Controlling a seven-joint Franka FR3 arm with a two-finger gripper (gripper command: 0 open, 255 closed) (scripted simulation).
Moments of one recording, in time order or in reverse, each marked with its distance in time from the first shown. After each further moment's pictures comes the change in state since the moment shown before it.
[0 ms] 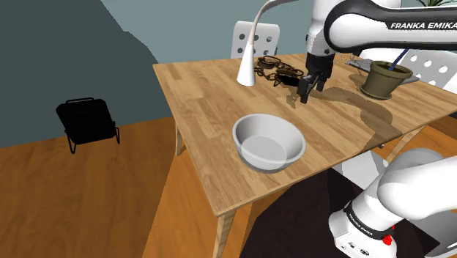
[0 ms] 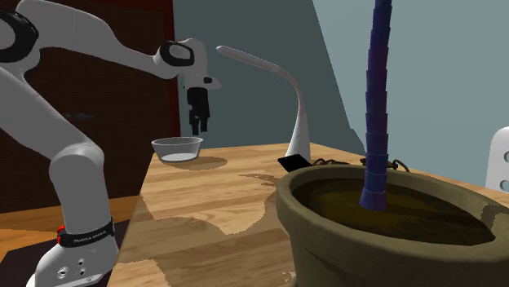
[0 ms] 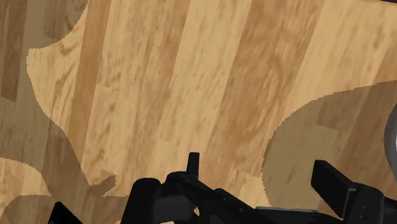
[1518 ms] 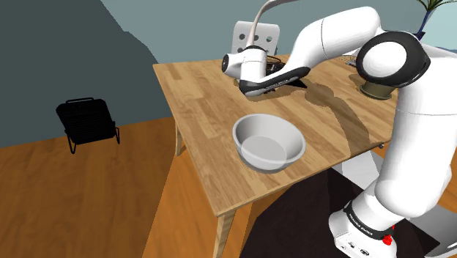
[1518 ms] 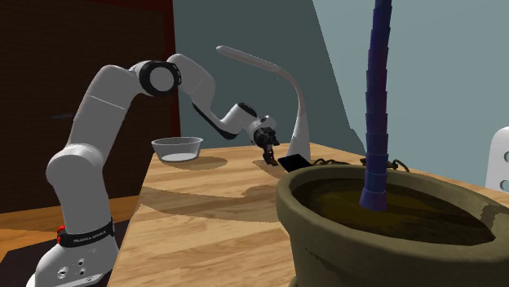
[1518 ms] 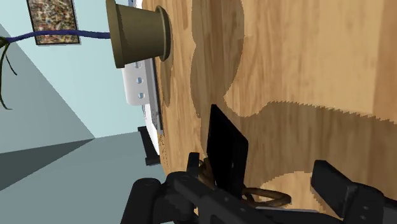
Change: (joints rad) arm -0.058 1.034 0.137 0.632 -0.982 -0.215 0.709
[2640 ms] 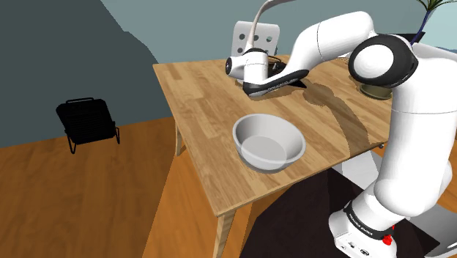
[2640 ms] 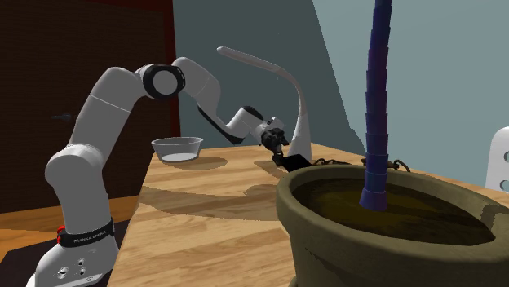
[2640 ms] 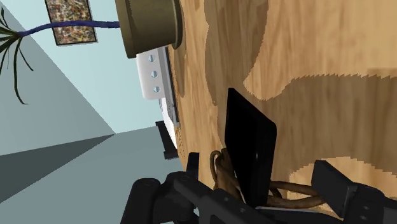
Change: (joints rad) arm -0.023 0.047 -0.030 0.035 -0.098 0.023 0.029
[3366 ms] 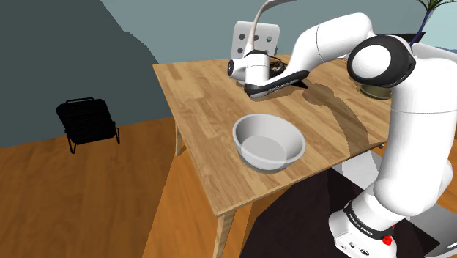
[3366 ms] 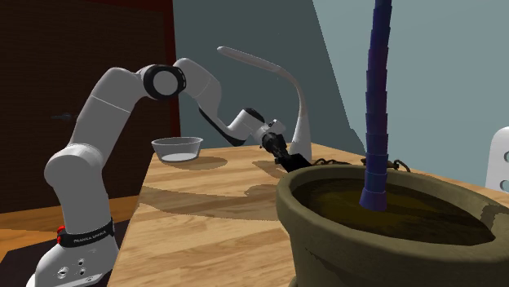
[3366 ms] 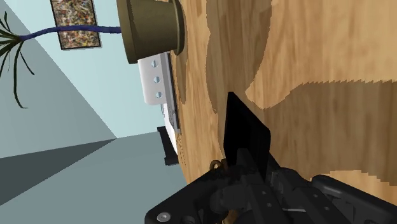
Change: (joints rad) arm -0.011 0.009 -0.010 -0.009 0.002 -0.007 -0.004
